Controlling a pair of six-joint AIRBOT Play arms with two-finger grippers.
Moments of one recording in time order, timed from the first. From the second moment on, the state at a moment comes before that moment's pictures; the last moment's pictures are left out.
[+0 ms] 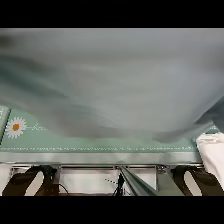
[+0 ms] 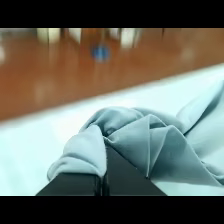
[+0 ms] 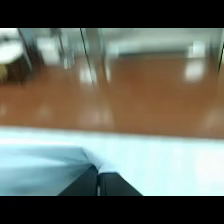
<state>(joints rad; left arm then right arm) 0.13 -0.71 1.80 0.90 -1.52 -1.46 -0.19 -0.63 1.68 -1.12 1.39 1.55</state>
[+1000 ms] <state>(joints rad) 0.13 -1.15 1.12 0.95 -1.15 -1.35 0.12 -1.53 1.67 -1.17 1.23 1.48</state>
